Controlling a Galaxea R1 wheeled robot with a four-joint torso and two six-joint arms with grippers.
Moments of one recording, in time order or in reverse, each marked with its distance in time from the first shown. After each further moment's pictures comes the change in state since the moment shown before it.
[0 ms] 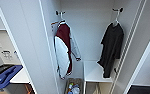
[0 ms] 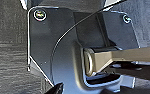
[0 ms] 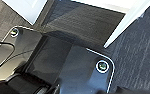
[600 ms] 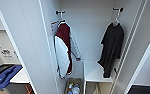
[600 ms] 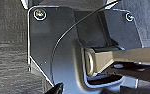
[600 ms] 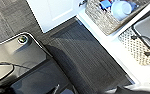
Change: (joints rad) left arm -0.003 0.064 -0.094 0.000 0.003 0.001; right arm 0.217 0.169 0.129 -0.469 -0.336 -0.030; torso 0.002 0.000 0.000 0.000
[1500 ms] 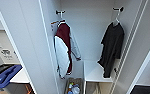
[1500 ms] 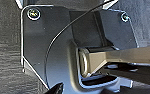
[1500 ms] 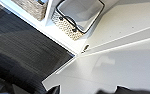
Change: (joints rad) left arm 0.000 0.021 -0.001 0.001 0.001 0.004; right arm 0.154 -0.016 -0.216 -0.117 -0.236 0.436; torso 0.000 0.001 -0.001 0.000
